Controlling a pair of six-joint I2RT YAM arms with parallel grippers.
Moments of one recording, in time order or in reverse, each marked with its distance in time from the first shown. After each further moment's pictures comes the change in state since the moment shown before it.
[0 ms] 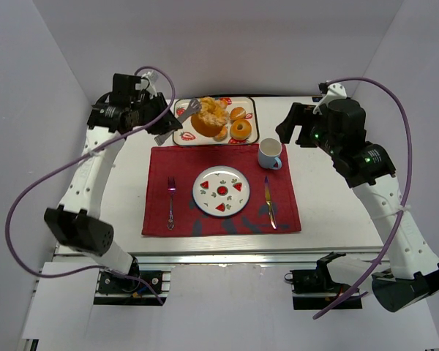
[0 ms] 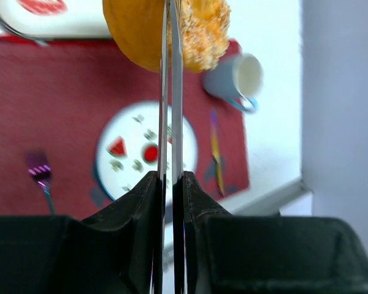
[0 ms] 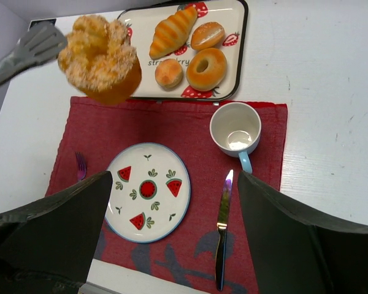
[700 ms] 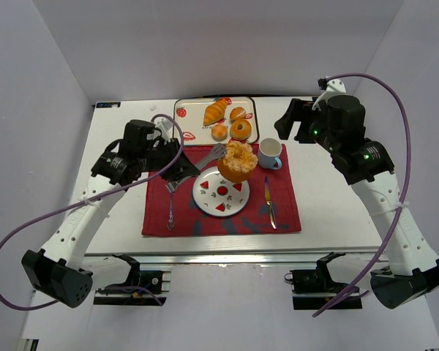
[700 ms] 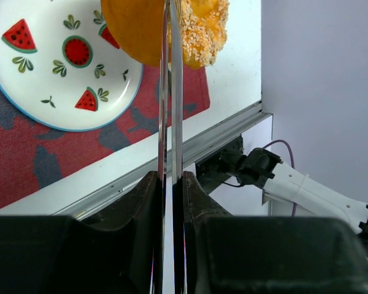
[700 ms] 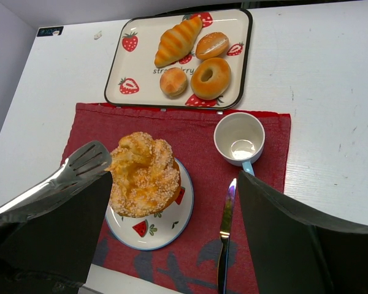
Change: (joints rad) left arm -0.196 -0.406 -0.537 0.140 0.130 -0.204; right arm 0.000 0.026 0.028 0.027 -0.008 -0.003
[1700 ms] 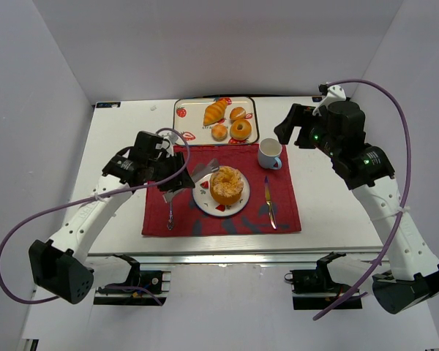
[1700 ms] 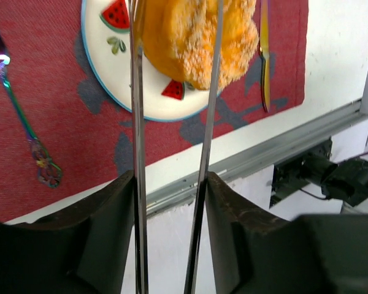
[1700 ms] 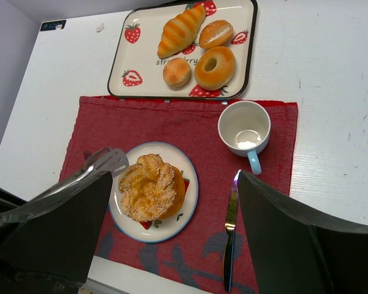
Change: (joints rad) left arm -0.011 0.021 -0.159 -0.032 -0.164 0.169; right arm 0.000 -0.037 -0.058 0.006 -0.013 0.028
